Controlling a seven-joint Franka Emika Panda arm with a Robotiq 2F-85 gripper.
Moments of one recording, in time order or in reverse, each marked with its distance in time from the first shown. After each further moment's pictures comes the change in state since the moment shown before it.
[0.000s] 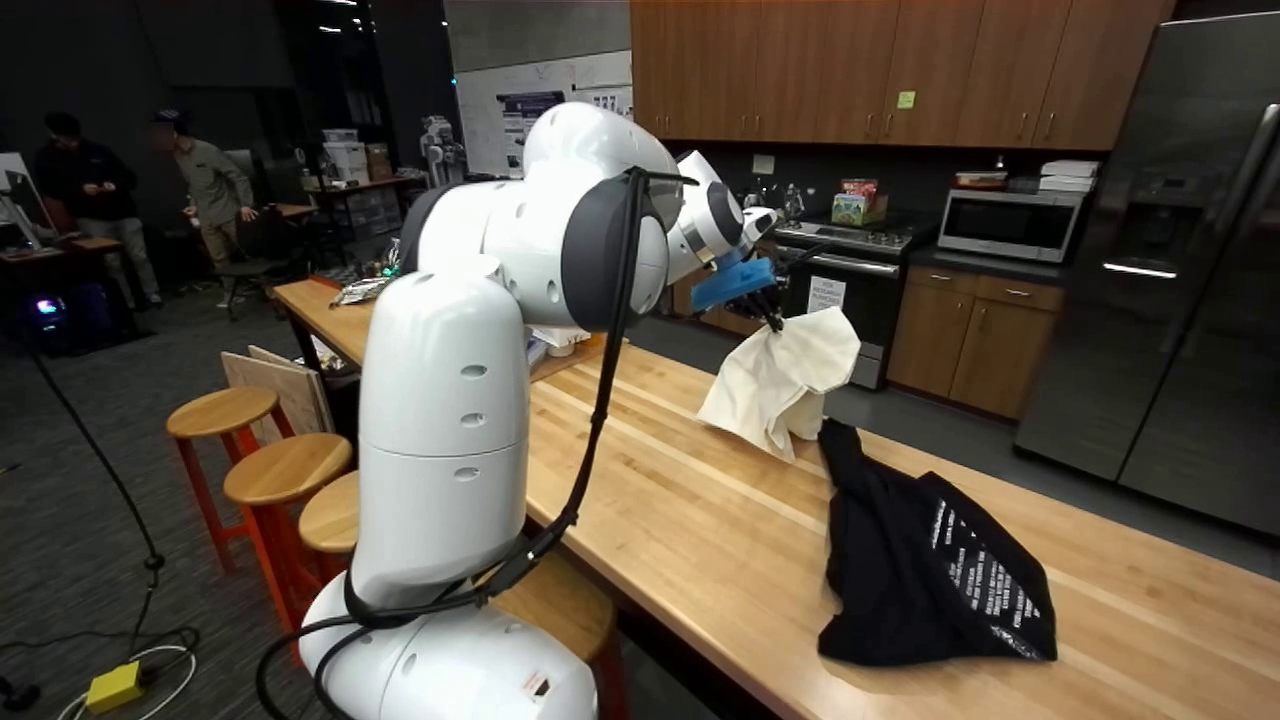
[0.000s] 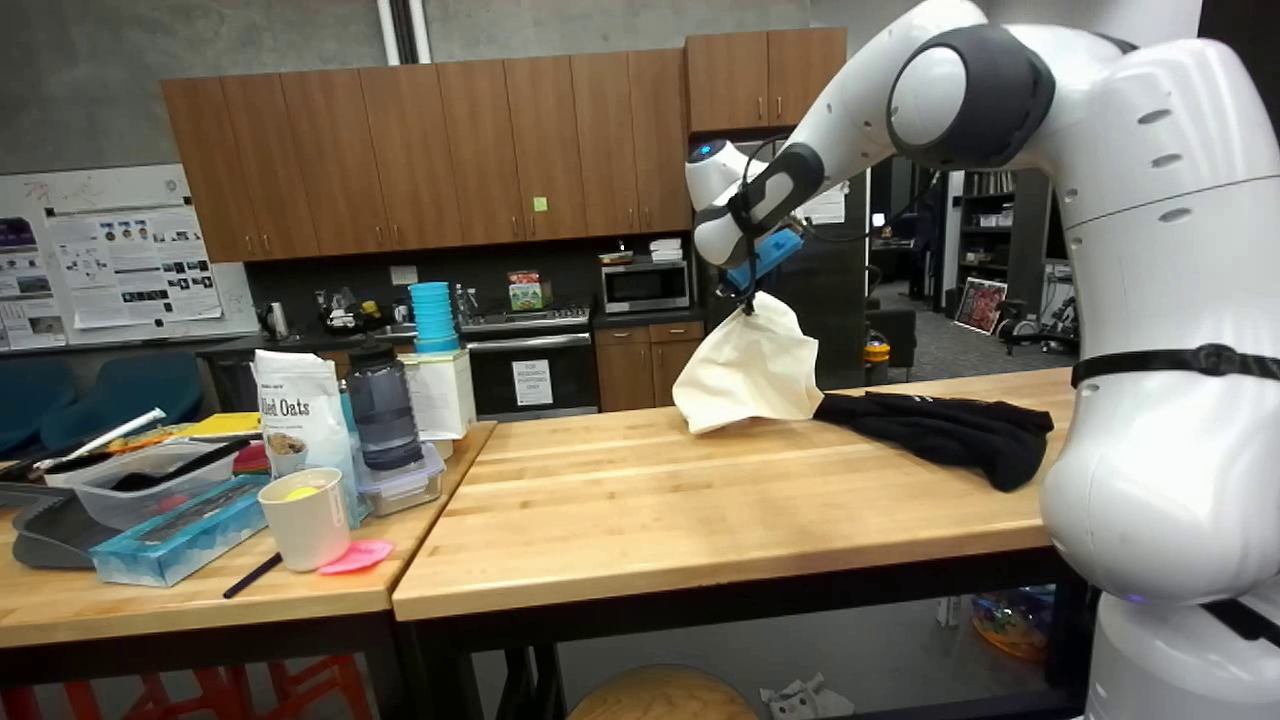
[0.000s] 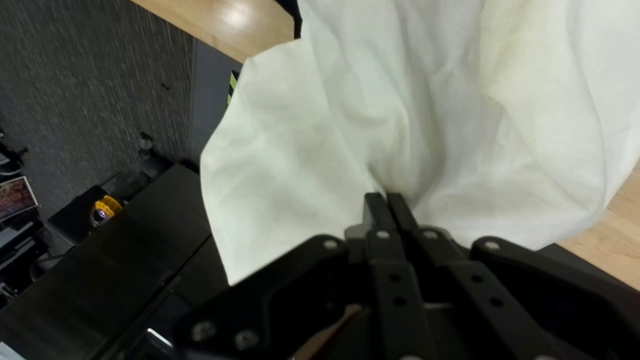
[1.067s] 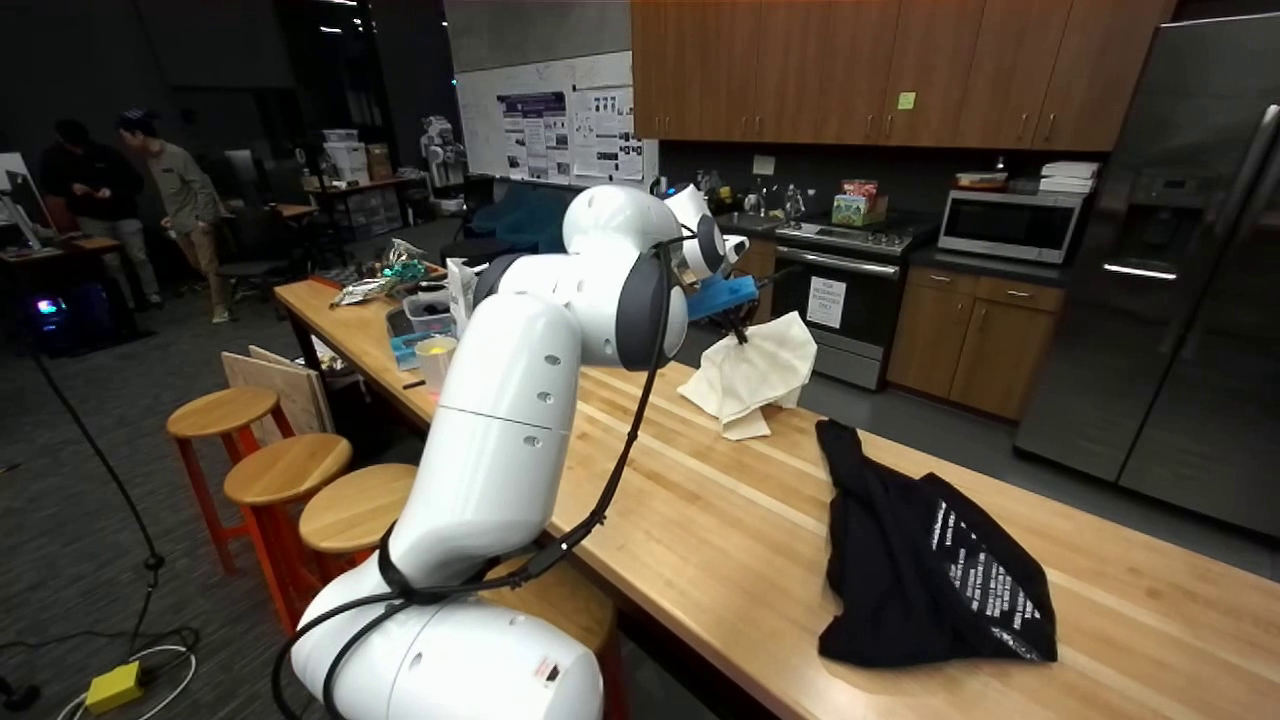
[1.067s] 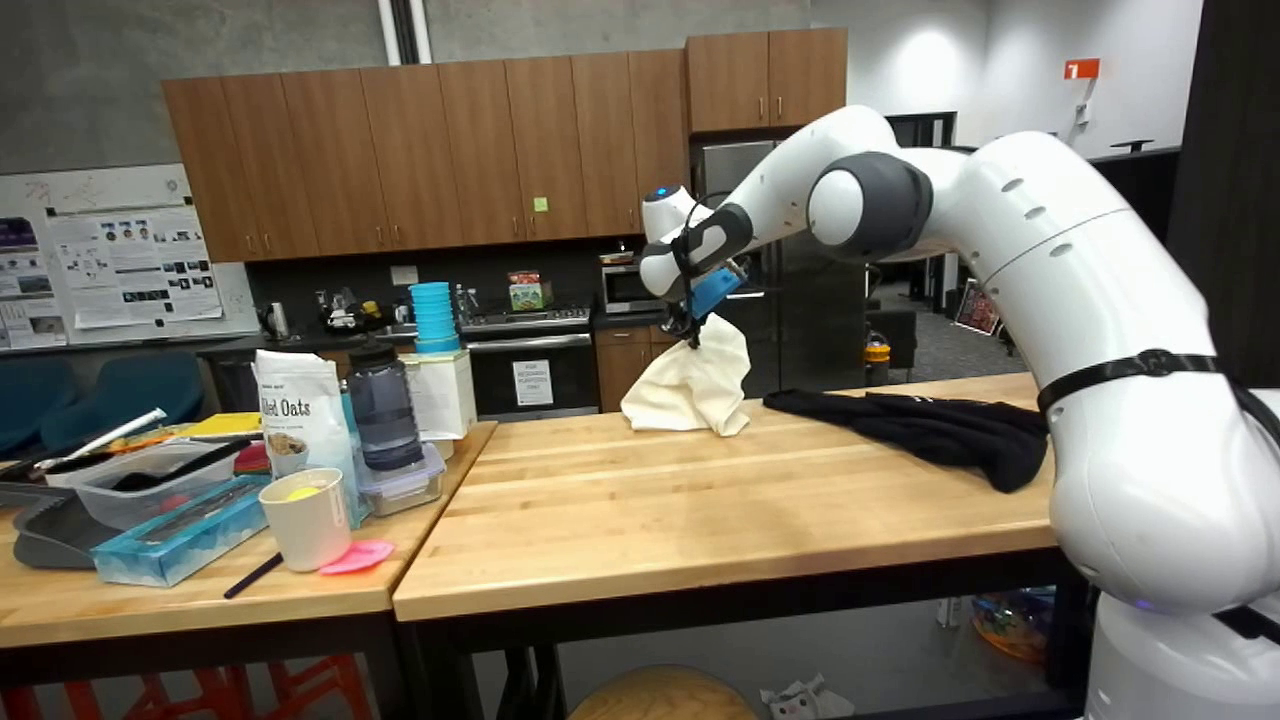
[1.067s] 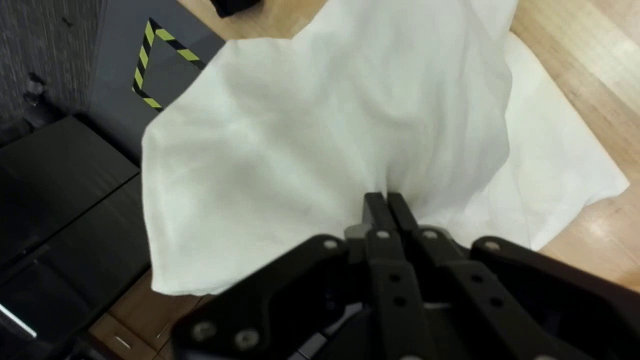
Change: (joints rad) arm 0.098 0.357 -0.009 0.405 0.149 -0.064 -0.247
